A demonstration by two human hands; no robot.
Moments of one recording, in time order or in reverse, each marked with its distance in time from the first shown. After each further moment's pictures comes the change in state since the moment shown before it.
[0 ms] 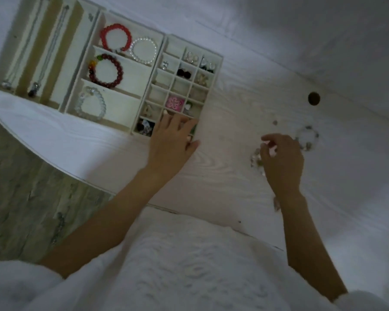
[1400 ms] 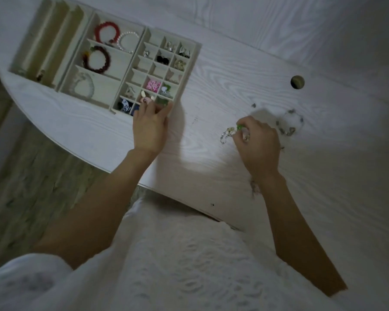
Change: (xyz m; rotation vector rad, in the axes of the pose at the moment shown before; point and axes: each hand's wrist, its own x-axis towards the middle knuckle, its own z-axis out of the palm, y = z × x) left_hand -0.013 0.032 0.033 0.242 0.166 -0.150; right_hand -0.010 0.040 -0.009 0.222 0.081 -0.259
